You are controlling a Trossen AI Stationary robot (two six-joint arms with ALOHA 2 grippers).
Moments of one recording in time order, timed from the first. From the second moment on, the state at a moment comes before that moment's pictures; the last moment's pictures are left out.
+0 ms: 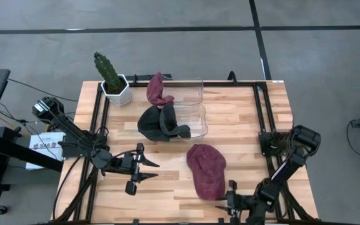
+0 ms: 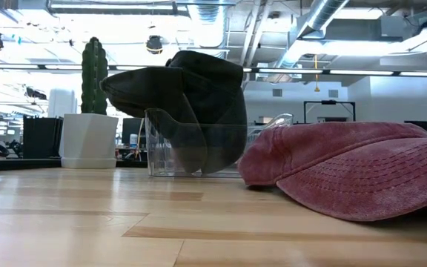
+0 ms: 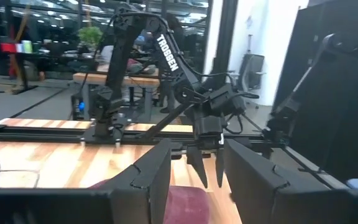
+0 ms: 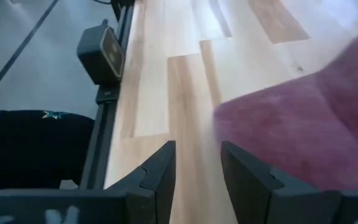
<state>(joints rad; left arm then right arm) -0.71 1.28 0.54 0.83 -0.56 -0.01 1.06 1.85 0.89 0.09 0.78 0.84</state>
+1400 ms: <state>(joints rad) -0.70 1.28 0.54 0.83 -0.50 0.00 0.99 1.92 1.14 -0.53 0.61 0.72</state>
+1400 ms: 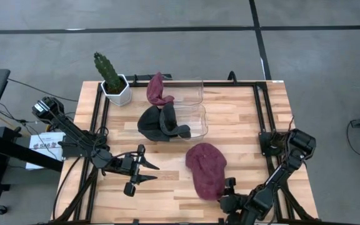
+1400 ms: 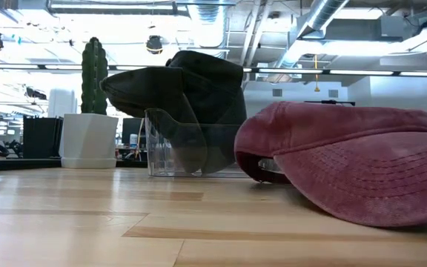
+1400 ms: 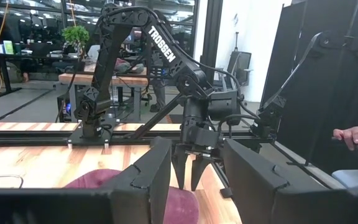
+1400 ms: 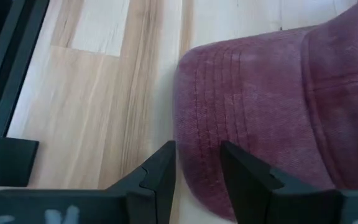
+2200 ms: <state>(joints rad) -0.70 1.28 0.54 0.83 -0.50 0.00 0.97 1.92 1.15 -0.54 0.69 0.70</state>
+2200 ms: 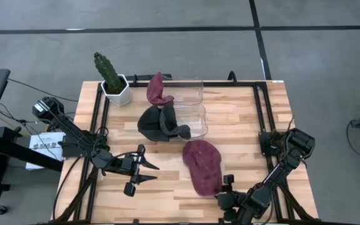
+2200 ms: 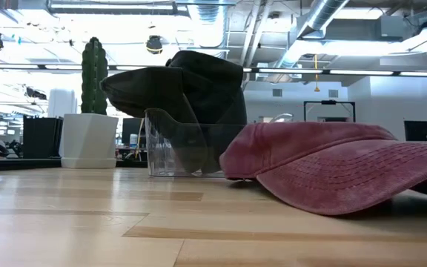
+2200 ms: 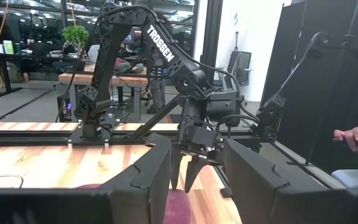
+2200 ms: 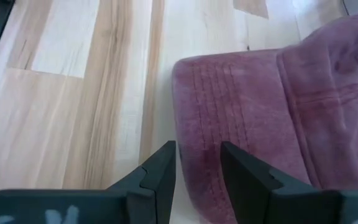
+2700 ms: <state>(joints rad) -0.71 1.29 0.54 0.80 -0.50 -0.05 0.96 1.92 1.23 -0.79 0.94 0.74</state>
